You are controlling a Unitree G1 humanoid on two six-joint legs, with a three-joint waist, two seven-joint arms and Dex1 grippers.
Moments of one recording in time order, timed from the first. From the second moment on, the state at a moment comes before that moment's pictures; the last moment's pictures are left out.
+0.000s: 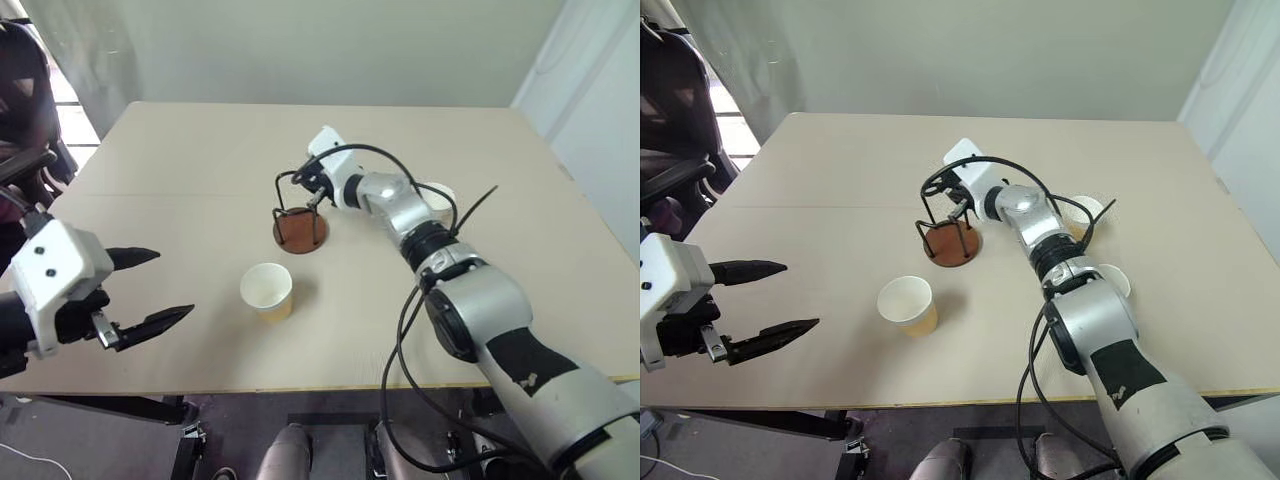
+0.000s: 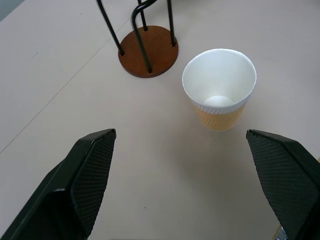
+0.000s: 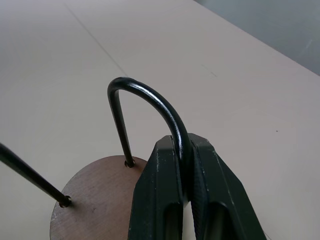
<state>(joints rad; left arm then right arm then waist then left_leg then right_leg) 0.23 1.07 0.88 -0.69 -0.59 0.81 -1.07 -1.35 -0.05 0.10 1.19 -0.08 0.03 0.65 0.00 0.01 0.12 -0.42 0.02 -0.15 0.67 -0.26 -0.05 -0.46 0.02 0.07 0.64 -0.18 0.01</state>
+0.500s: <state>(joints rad) 0.02 1.15 0.60 -0.48 -0.58 0.67 -1.09 -1.10 -0.46 0.18 0.34 0.01 0.75 1.12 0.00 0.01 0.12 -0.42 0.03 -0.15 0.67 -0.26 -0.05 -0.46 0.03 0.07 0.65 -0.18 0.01</state>
